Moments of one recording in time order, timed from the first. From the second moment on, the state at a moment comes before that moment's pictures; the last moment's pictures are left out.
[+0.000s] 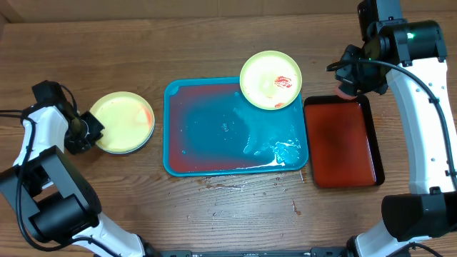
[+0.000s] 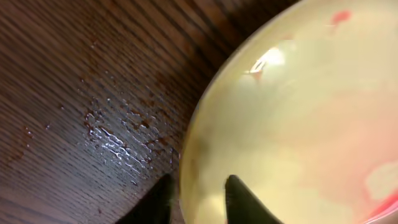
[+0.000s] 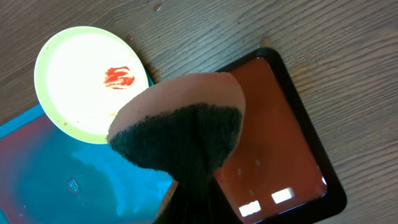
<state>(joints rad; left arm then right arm) 0.50 1.90 1.30 -0.84 0.04 -0.29 0.11 1.78 1.97 -1.45 0.09 0.54</state>
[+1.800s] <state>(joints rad) -0.38 2.43 2.11 -0.92 0.21 -0.37 0.11 1.78 1.97 -1.47 0.09 0.54</state>
